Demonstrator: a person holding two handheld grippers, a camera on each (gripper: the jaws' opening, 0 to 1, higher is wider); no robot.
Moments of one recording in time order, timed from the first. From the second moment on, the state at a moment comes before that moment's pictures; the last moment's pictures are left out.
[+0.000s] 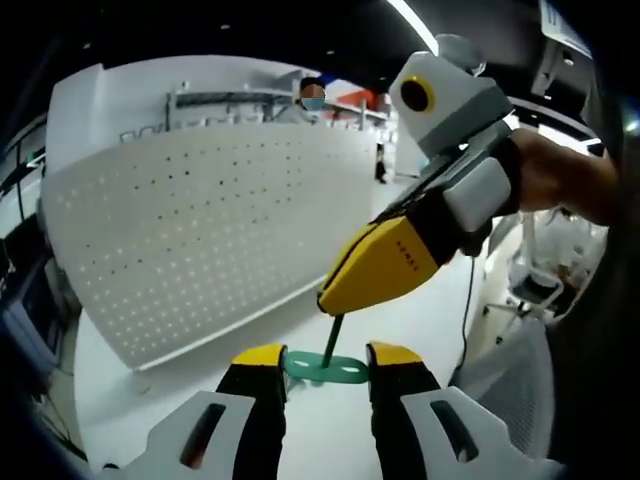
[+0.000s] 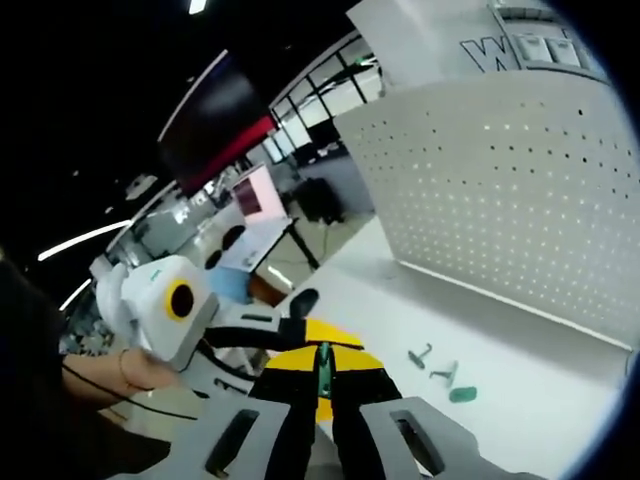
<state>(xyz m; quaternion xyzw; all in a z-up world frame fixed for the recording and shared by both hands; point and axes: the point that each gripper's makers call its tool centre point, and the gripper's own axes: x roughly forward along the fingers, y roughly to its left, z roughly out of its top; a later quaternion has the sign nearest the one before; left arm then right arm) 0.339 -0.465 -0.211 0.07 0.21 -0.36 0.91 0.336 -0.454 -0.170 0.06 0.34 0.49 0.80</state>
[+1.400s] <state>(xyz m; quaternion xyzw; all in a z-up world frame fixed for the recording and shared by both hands) 0.327 -0.485 -0.230 0.17 0.23 -0.39 0.87 0.322 -0.465 -0.216 0.02 0.47 0.49 0.73</state>
